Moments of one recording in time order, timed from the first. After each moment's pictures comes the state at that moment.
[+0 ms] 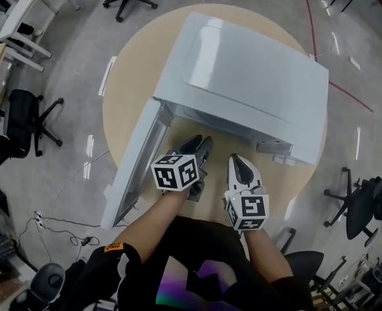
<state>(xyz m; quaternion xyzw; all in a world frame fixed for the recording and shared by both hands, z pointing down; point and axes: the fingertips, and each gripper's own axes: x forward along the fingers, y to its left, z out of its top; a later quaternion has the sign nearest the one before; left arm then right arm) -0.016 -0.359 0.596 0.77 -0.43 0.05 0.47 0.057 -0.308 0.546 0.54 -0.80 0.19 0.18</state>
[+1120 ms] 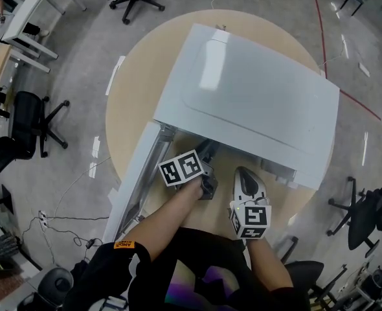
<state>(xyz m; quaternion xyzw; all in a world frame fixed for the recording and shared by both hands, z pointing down) -0.006 -0.412 0.651 0.67 -0.44 -0.05 0.60 0.076 -0.332 0.584 0.54 -0.79 0.22 0.21</state>
